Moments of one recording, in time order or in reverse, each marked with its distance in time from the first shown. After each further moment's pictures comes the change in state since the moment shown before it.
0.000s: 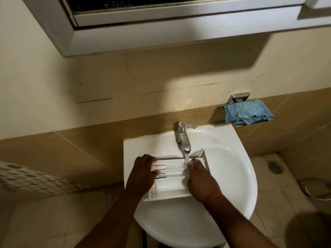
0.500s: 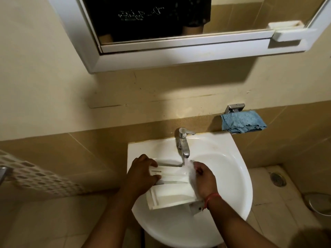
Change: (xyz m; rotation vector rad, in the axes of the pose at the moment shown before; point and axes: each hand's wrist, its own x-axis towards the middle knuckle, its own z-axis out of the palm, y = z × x) left_hand -0.023 0.046 -0.066 -0.061 -0.049 -0.064; right_hand 0.003 0.005 -0.005 0.789 0.258 0.384
